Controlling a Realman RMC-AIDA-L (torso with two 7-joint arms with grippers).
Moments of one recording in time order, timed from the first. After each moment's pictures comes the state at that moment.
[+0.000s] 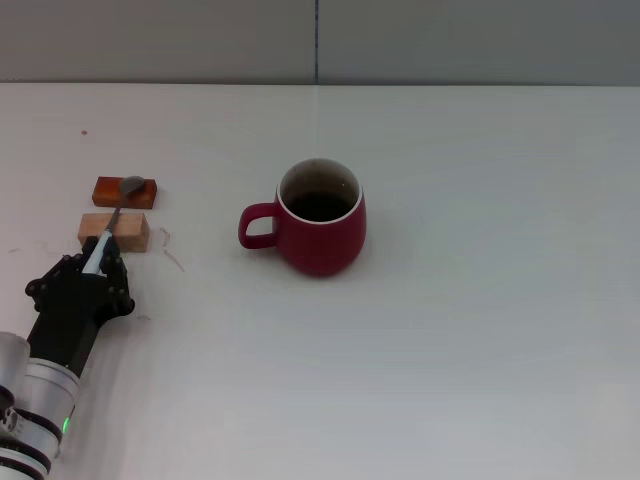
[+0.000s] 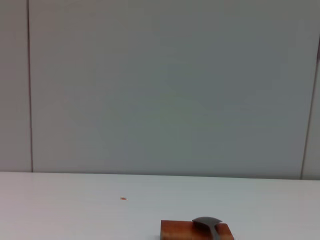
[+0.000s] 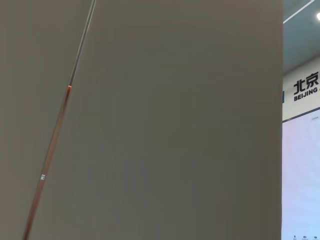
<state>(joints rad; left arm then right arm) -0.34 -2.08 0.22 -0.44 1.17 1.29 0.11 0.41 2.04 0.74 -0.14 -1.70 -1.52 0.07</state>
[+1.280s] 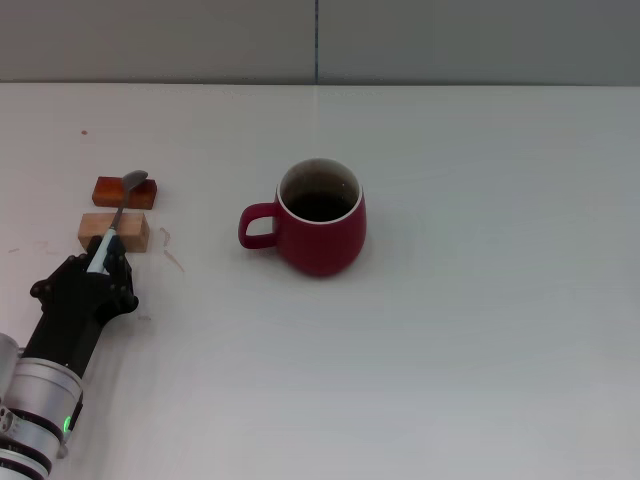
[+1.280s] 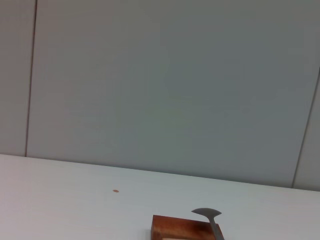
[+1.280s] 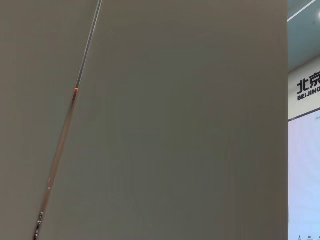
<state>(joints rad) -0.33 -2.07 0.22 -0.44 1.19 1.29 0.00 0.42 2.05 0.74 -0.14 -1.71 -1.52 0.07</state>
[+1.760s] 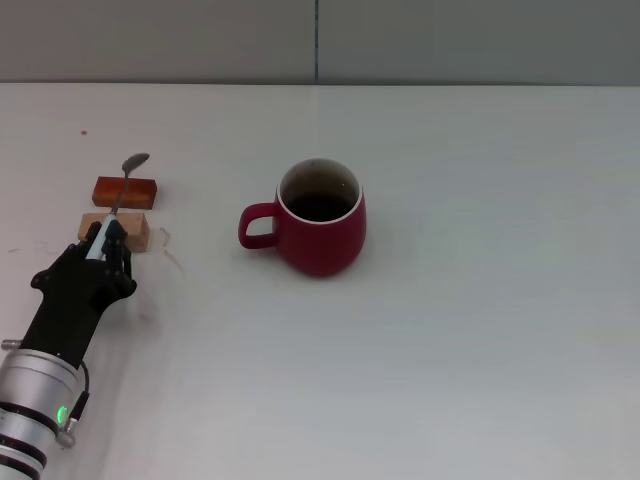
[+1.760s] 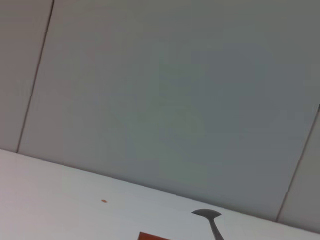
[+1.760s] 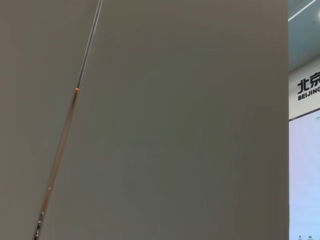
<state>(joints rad) -0.33 -2.07 0.22 -0.42 1.24 1.33 -0.19 0.42 2.05 0.74 -0.14 -1.71 -1.52 0.07</state>
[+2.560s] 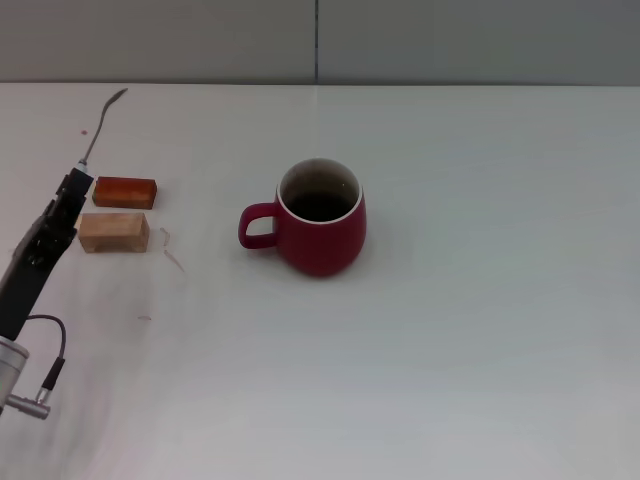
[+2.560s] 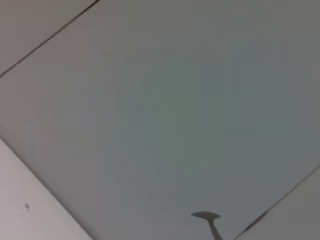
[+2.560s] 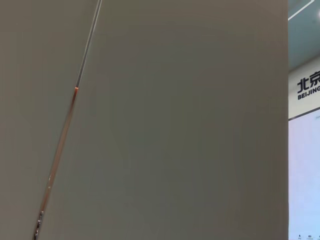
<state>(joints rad) -0.31 -2.06 0.23 -0.20 1.40 1.50 -1.01 0.42 2.05 0.74 -0.14 -1.71 -1.52 0.07</state>
